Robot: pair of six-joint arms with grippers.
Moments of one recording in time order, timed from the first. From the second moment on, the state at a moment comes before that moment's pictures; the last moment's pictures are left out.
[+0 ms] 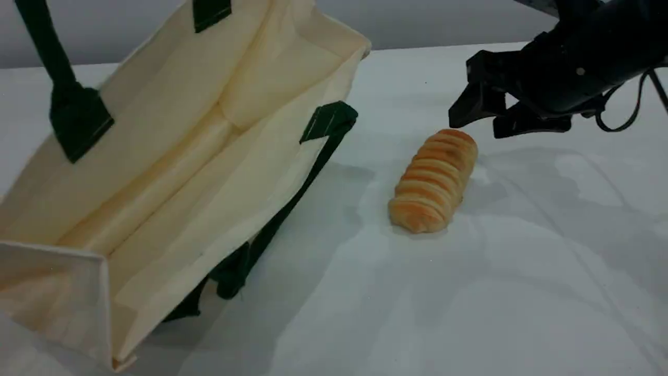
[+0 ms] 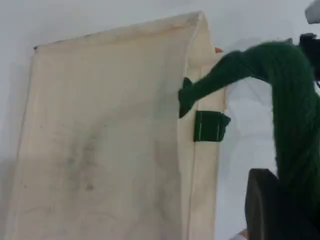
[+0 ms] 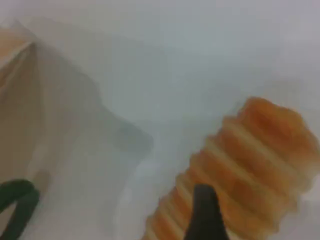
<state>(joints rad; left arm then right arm) -0.11 1.39 -1.41 -0.54 1.16 0.28 0.21 2.03 -0.95 1.74 0.40 -1.50</state>
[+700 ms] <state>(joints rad) -0.11 1.39 -1.41 -0.58 1.22 0.28 0.25 2.22 -1.04 1.75 0.42 -1.47</state>
